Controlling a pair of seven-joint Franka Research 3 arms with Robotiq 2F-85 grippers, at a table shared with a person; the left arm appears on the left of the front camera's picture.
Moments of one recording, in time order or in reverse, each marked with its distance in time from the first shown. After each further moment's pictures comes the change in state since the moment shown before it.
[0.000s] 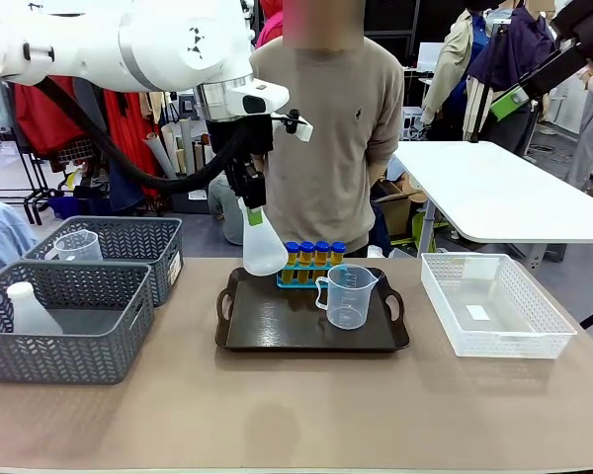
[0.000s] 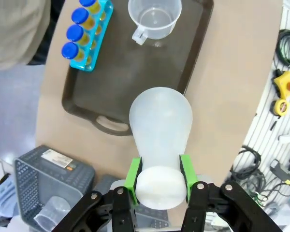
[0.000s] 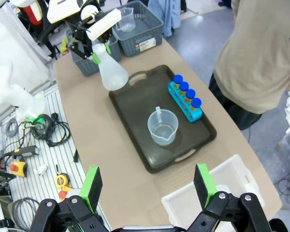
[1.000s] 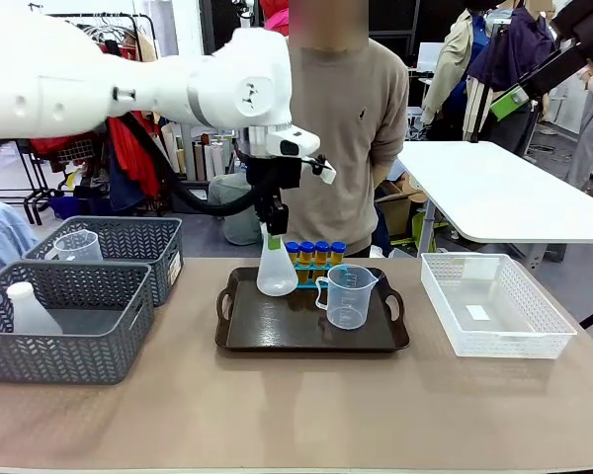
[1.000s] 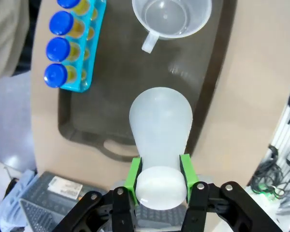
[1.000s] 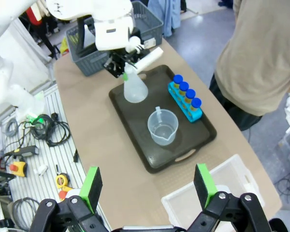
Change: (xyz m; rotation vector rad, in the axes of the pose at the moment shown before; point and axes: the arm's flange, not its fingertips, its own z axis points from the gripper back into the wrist) left arm 0.063 0.043 -0.096 -0.030 0.141 -0.082; right arm 0.000 0.000 0.000 0.000 0.000 0.000
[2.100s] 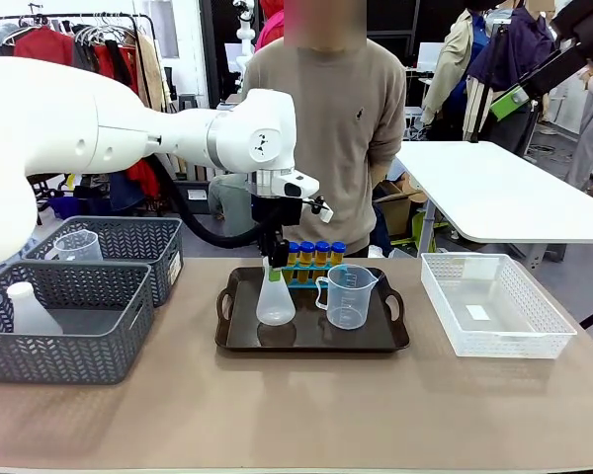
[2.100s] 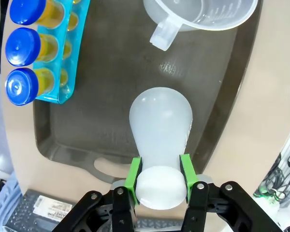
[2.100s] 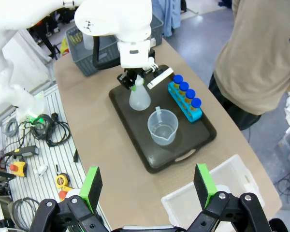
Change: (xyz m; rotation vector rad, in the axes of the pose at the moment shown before) left arm 0.005 0.030 -0.077 -0.072 0.049 0.022; right arm 0.000 0.000 0.000 0.000 0.000 0.000
